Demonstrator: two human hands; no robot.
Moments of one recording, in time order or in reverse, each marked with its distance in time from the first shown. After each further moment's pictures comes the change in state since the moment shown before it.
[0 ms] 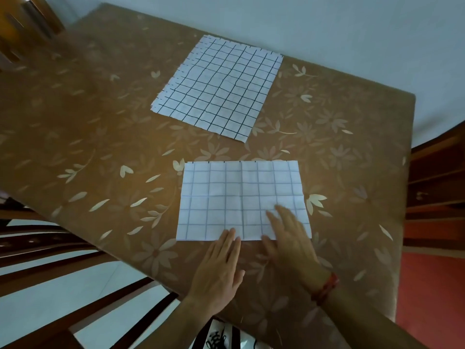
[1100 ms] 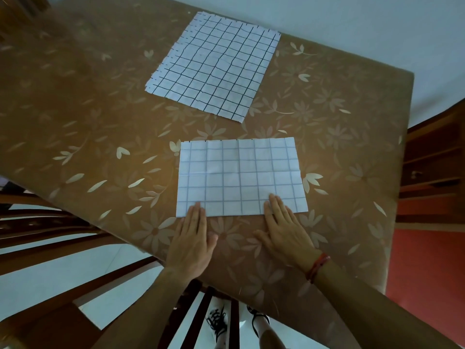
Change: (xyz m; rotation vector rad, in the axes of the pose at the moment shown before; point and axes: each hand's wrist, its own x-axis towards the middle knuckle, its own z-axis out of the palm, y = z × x) left_hand -0.008 -0.044 -0.002 0.002 -0.046 -0.215; right_hand -0.023 0.009 0.018 -0.176 -0.310 -0.114
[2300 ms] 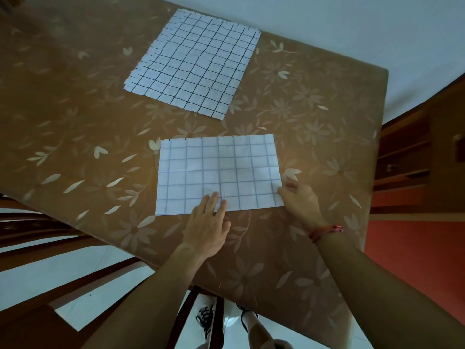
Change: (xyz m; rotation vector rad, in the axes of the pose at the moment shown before) left_hand 0.038 0.077 -0.026 -0.053 -0.067 0.116; right_hand 0.014 0.065 -0.063 0.898 0.153 0.675
